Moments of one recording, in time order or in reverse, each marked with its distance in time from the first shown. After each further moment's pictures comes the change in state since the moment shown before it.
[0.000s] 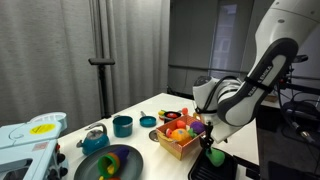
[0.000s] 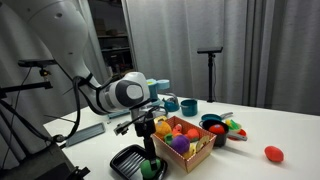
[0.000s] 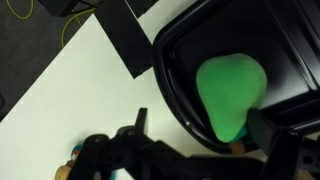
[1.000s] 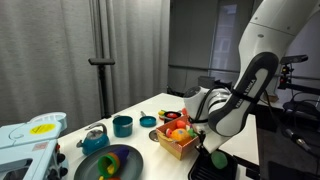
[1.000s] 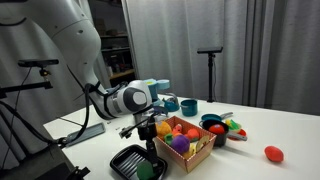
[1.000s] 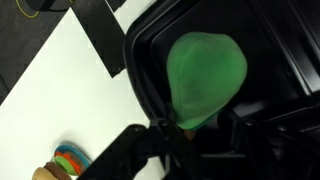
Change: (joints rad) arm 0.102 0.131 -0.050 0.083 0.010 -0.001 0.046
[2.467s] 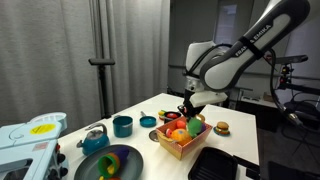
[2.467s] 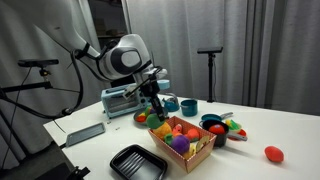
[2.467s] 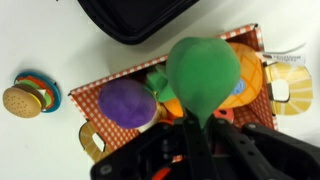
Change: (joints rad) arm -0.020 -0.297 0.043 0.042 0.280 0.059 -0.227
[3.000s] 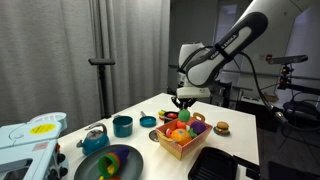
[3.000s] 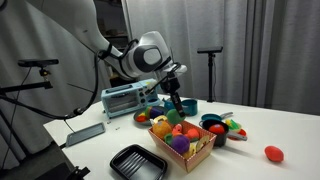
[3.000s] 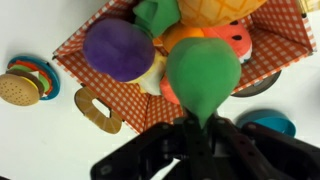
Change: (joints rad) arm -0.044 0.185 -0.037 0.235 0.025 0.006 0.148
